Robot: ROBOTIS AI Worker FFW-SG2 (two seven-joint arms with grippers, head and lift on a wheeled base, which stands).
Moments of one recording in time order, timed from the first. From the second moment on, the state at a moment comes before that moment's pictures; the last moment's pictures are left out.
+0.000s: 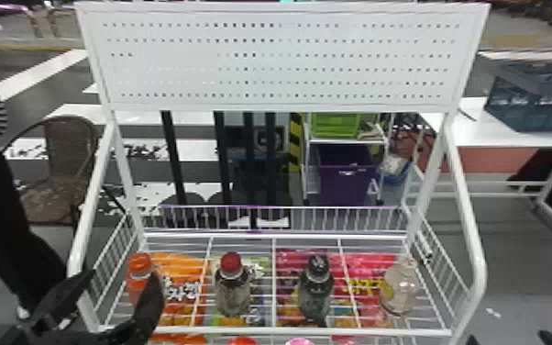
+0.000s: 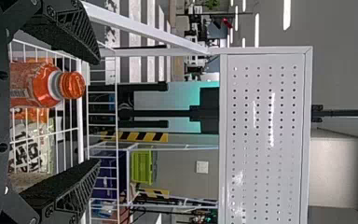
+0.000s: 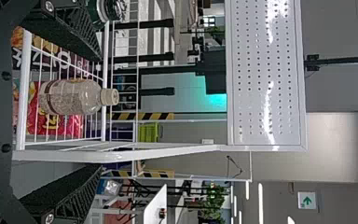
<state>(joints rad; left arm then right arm) 0.60 0.25 0.02 -2.32 0.21 0.16 0.10 0.85 -0.08 -0.16 -2.31 -0.18 -0.06 0.16</state>
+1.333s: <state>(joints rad) 0.60 0.25 0.02 -2.31 0.21 0.16 0.10 0.80 -0.08 -0.13 -2.19 -0.16 -0.12 0.17</state>
